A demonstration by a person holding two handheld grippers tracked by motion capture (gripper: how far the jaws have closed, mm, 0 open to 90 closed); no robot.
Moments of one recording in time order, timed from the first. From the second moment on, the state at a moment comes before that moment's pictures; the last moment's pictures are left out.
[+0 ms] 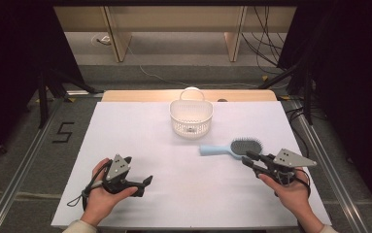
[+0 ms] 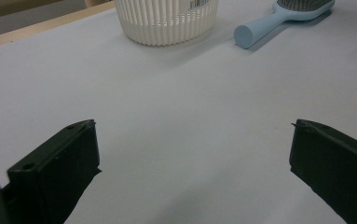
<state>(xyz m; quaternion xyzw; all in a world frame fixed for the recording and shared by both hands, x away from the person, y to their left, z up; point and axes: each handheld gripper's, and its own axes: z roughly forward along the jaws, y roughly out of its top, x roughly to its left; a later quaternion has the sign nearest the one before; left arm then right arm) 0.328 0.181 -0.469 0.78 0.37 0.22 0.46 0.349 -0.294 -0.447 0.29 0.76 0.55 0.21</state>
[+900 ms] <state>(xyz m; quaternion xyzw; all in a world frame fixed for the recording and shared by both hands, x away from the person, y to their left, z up) 0.327 0.183 -0.470 0.78 0.38 0.22 0.46 0.446 -0.189 -0.457 0.35 0.81 0.43 0.16</state>
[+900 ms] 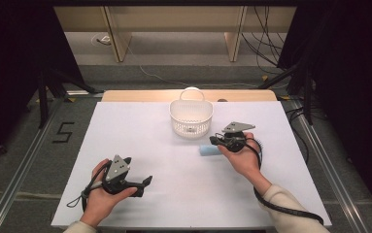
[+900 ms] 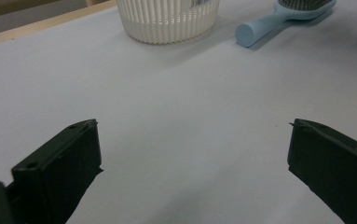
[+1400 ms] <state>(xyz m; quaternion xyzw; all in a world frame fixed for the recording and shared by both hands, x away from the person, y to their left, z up) 0.327 0.183 -0.471 0.78 0.38 0.22 0.46 0.465 -0.176 -0.470 0.38 0.83 0.39 0.16</state>
